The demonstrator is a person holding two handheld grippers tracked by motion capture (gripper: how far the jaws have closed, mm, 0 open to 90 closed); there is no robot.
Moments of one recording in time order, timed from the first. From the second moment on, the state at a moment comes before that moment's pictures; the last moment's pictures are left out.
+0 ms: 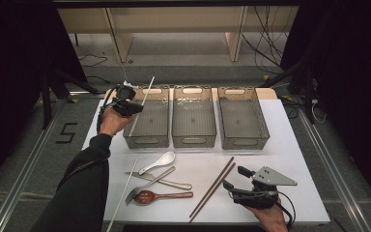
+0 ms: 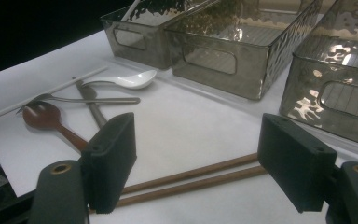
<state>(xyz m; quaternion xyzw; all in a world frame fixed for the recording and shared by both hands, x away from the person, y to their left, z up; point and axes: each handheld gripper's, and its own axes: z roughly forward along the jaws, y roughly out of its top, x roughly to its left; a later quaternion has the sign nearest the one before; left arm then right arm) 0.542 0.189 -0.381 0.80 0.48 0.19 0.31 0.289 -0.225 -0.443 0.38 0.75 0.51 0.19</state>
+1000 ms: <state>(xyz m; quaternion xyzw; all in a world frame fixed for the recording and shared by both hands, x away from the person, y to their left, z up) 0.471 0.201 -0.351 0.79 0.50 0.13 0.34 0.288 -0.226 -0.442 0.39 0.75 0.51 0.19</state>
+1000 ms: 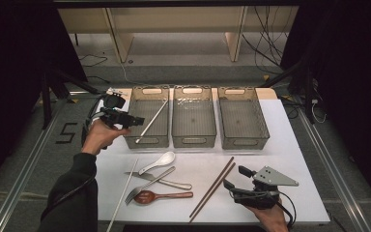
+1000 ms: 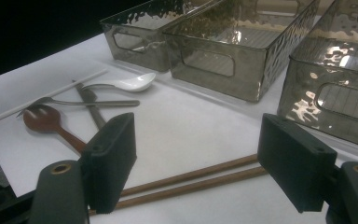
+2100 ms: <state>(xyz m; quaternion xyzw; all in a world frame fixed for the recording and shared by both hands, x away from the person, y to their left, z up) 0.379 0.222 -0.415 0.80 0.55 0.08 0.22 0.287 -0.225 -0.441 0.39 0.75 0.51 0.19</state>
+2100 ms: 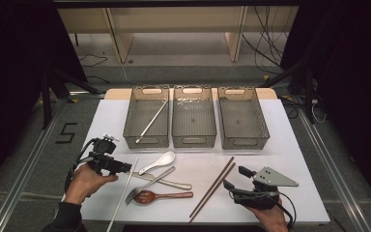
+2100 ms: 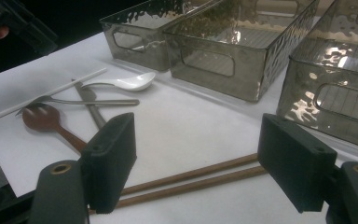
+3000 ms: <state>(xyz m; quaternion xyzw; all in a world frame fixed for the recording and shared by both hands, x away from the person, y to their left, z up) 0.359 0.223 -0.446 0.82 0.55 0.04 0.16 0.286 -0.227 -0.440 0.39 0.74 0.51 0.19</state>
